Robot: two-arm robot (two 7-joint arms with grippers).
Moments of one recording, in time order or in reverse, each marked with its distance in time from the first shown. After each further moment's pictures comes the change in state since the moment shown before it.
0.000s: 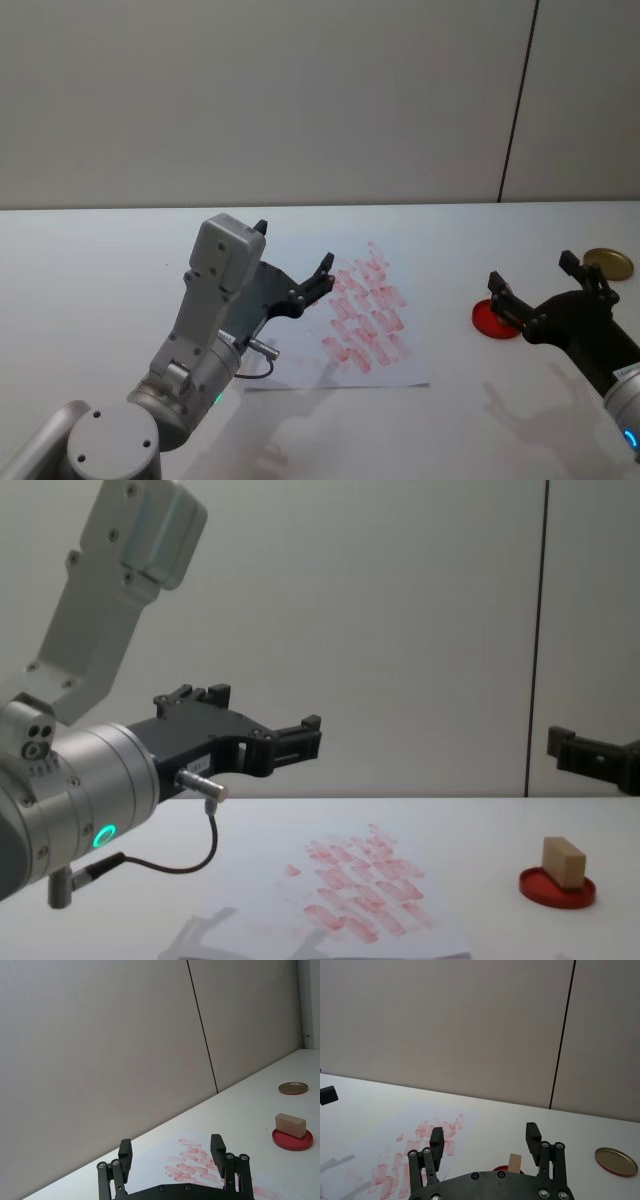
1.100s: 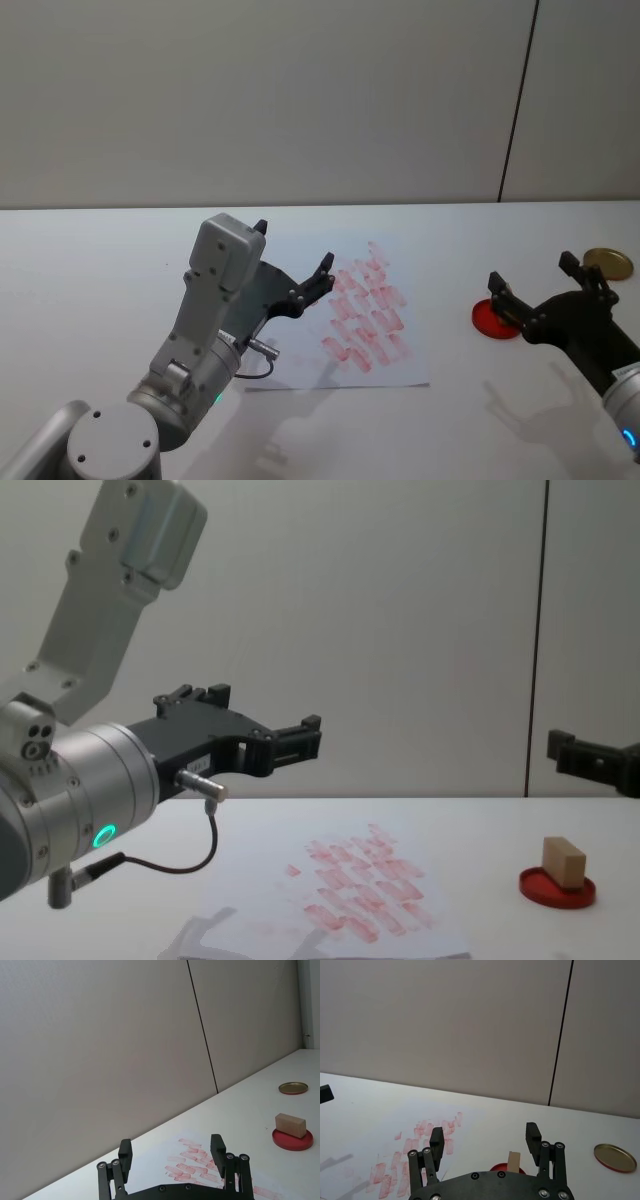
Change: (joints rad) left arm 0.000 0.000 0.000 0.000 0.000 0.000 0.000; right arm 0.002 -0.003 -0.001 0.001 0.001 0.012 -0.006
